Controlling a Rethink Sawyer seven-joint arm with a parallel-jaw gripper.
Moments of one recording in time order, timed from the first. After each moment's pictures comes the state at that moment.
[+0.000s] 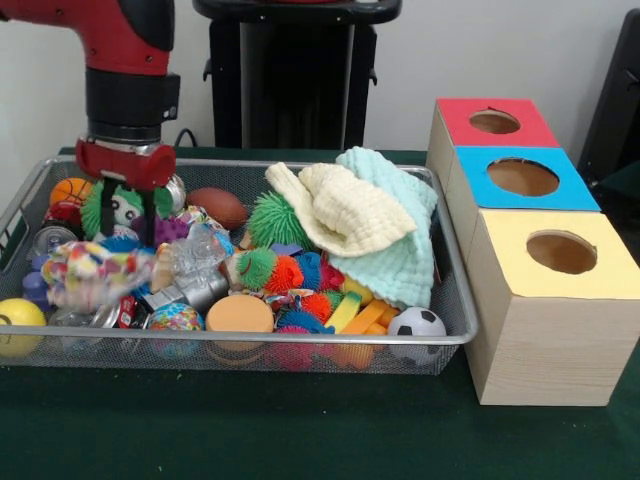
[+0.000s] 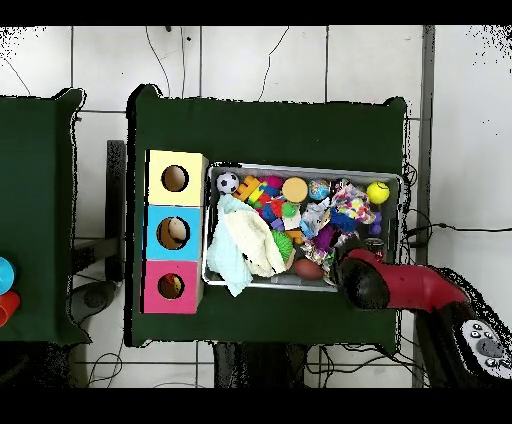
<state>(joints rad) -0.75 -0.56 0.17 1.75 -0.70 0.08 2.23</state>
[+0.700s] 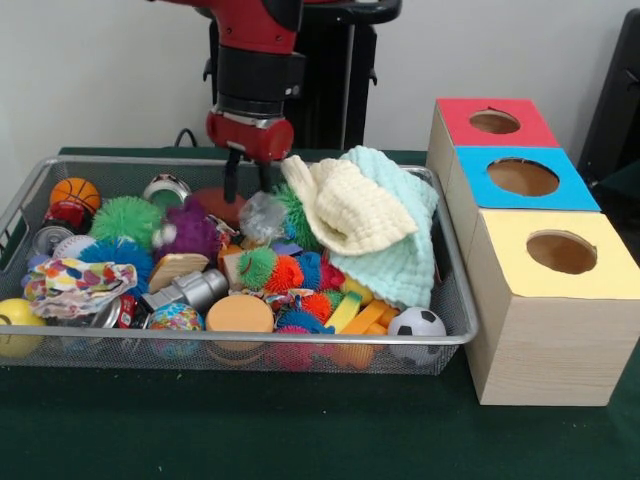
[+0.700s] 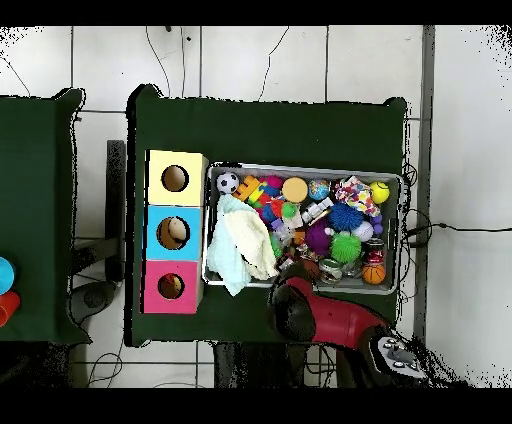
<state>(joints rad) -0.41 -0.54 -0.09 2.04 -0.28 -0.24 2.40</state>
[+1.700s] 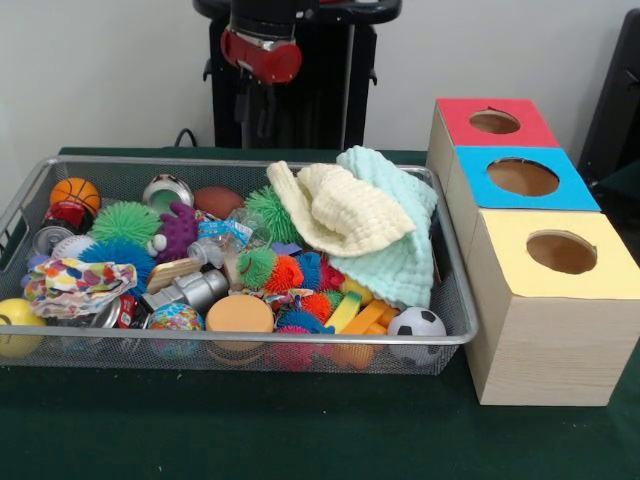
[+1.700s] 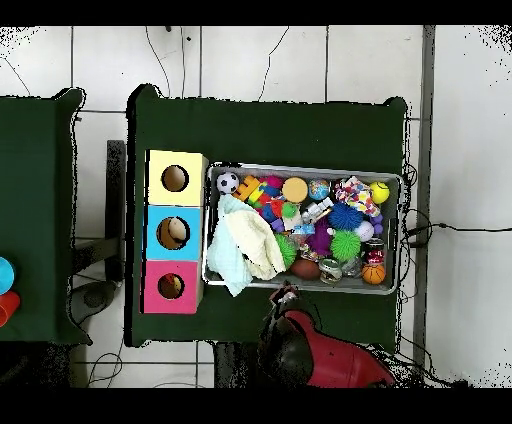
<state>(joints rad) -0.39 -0.77 -0.15 2.22 -0.24 -0.05 2.43</state>
